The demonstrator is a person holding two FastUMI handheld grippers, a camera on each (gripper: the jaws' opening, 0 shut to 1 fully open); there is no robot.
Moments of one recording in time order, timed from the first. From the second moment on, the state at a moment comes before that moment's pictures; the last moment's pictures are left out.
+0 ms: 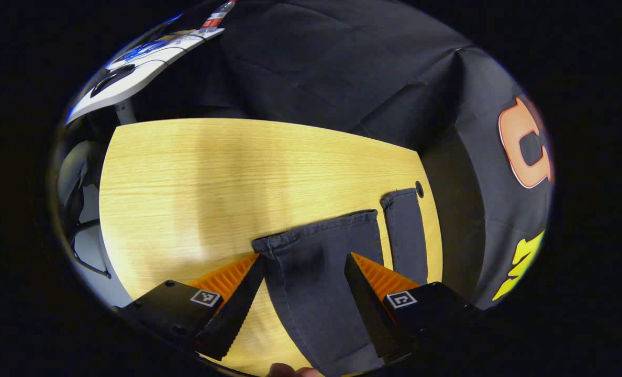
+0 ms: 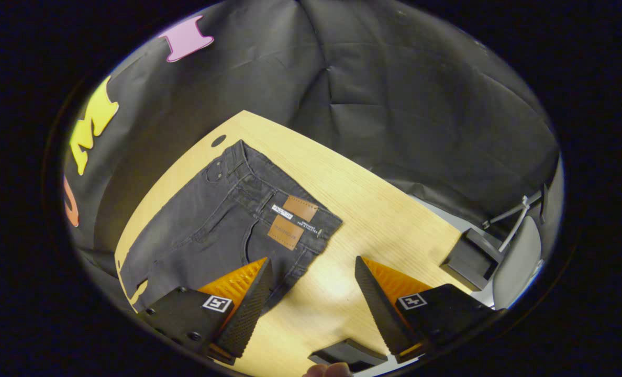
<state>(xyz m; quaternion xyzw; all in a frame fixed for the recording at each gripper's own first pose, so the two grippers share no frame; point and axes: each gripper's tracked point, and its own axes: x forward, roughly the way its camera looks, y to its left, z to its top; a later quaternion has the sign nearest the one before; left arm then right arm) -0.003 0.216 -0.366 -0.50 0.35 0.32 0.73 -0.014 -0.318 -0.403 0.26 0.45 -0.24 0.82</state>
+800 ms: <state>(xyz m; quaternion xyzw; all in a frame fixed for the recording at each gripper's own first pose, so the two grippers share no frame) 0.016 0.203 -0.386 -0.50 0.39 0.31 0.71 0.027 -0.305 -0.422 0.16 0.47 -0.31 0.81</state>
